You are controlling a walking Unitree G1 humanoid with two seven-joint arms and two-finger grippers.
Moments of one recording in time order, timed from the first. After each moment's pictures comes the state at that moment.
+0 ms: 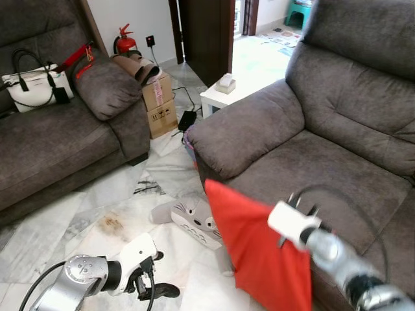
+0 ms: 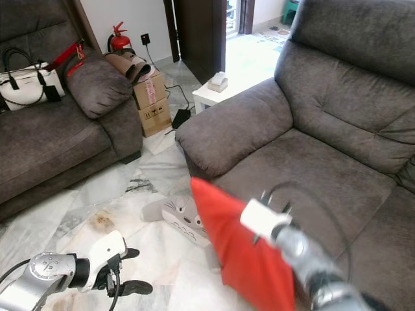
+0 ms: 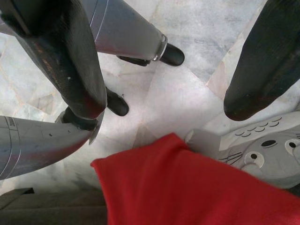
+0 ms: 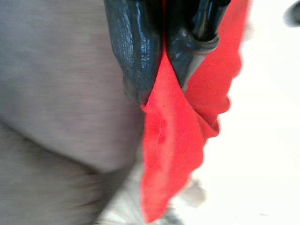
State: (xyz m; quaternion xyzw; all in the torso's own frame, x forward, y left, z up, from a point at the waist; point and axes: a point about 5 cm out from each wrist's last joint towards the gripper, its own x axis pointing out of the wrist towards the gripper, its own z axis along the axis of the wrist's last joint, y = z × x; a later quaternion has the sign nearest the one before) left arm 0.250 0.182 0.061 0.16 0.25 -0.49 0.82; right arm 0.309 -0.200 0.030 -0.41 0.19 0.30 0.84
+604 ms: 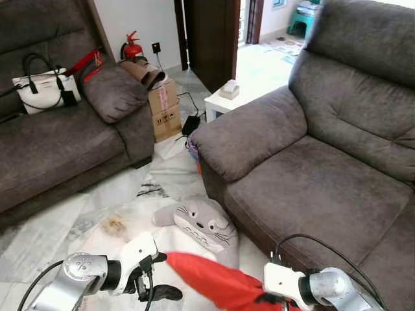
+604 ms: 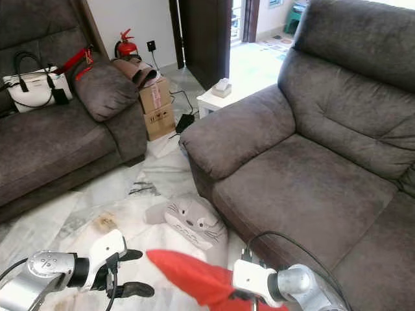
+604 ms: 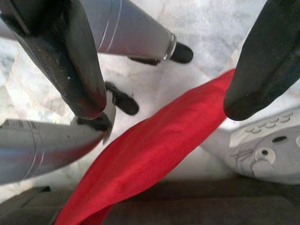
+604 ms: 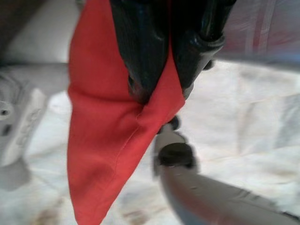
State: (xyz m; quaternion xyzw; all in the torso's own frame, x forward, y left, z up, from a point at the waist) left arm 0.245 0.183 0.064 0.15 0.25 -0.52 0.80; right arm 0.250 -0.194 0.015 -0.30 0.30 0.60 0.68
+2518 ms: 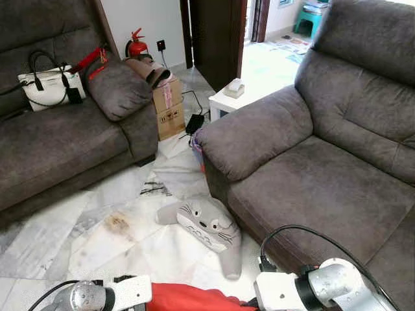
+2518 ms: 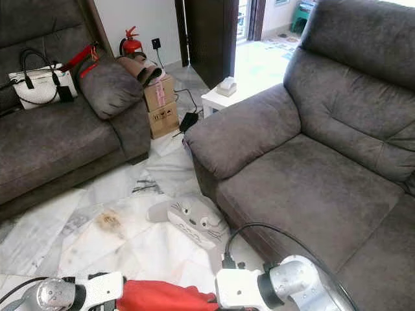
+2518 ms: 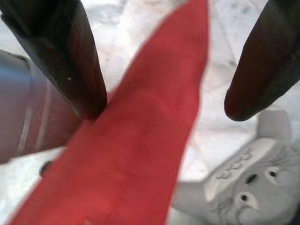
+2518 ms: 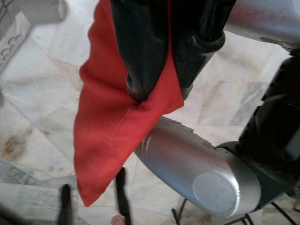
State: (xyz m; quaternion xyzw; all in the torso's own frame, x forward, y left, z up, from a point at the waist) left arm 0.240 0.200 -0.004 0.36 0.26 -0.49 0.76; right arm 0.218 -0.144 0.092 -0.27 0.22 0.70 0.62
